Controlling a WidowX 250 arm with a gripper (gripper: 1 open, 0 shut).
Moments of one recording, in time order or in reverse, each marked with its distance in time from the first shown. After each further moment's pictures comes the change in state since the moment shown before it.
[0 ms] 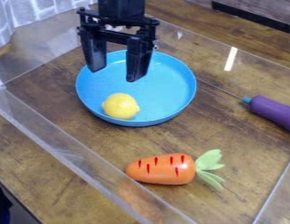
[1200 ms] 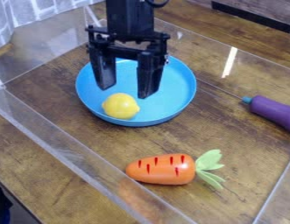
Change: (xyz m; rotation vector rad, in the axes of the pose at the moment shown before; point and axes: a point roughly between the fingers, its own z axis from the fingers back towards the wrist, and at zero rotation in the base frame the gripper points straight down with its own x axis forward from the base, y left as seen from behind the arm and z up) arm -0.007 -0.027 -0.016 -0.063 0.025 0.001
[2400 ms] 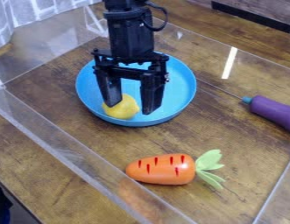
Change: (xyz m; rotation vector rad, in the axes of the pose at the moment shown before) arm 0.016 0.005 -0.025 -0.048 -0.041 -0.018
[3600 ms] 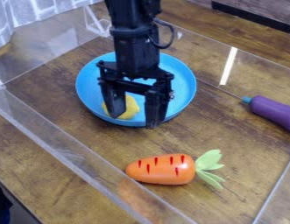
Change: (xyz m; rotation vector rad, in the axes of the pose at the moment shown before) arm -0.002 -0.008 -0.011 0.043 -0.035 -0.037
